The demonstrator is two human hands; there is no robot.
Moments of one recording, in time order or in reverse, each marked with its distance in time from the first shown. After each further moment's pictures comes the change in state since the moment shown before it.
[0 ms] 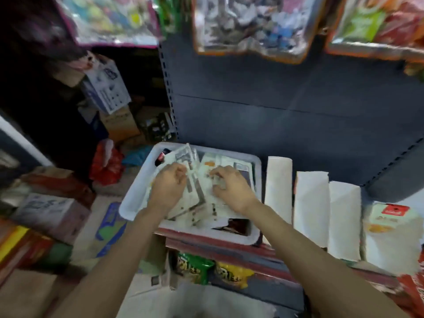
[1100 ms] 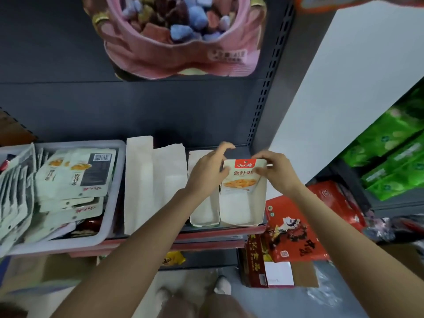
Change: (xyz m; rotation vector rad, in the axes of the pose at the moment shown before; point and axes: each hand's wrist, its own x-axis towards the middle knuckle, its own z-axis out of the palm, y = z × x) left_hand -0.059 0.270 0.303 0.045 -0.408 0.483; right_hand -0.197 0.304 -0.206 0.244 0.372 0.333
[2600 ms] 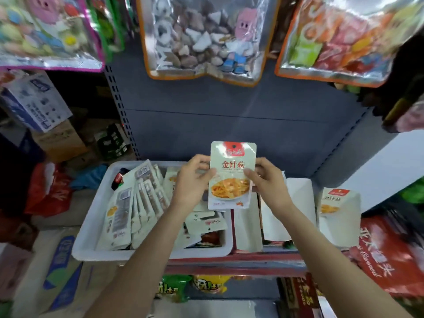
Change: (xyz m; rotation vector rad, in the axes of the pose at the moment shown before) left_hand -0.115 -0.174 -0.242 -0.644 0.323 -0.234; right_hand -0.004 -0.243 0.218 0.415 0.099 -0.060
